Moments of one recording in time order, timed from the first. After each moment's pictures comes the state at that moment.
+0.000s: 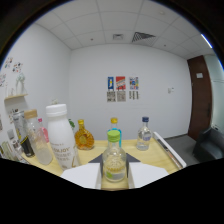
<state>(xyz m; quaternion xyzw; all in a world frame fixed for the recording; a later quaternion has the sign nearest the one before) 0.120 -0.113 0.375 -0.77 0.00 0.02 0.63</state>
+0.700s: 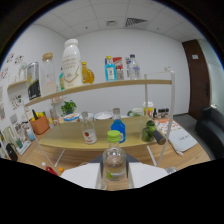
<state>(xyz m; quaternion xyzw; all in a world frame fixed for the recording) 0.113 -0.229 0.194 -0.82 0.03 0.05 0.57</state>
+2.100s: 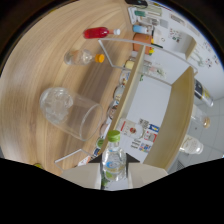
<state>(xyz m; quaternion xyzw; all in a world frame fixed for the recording) 0.101 -0.191 0.183 -0.45 -0.65 -0.51 0.34</state>
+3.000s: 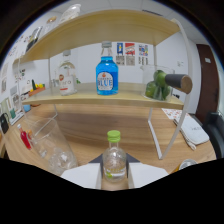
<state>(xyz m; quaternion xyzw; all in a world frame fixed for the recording) 0.142 -0.190 0.048 -0.85 -0.06 0.04 0.52</state>
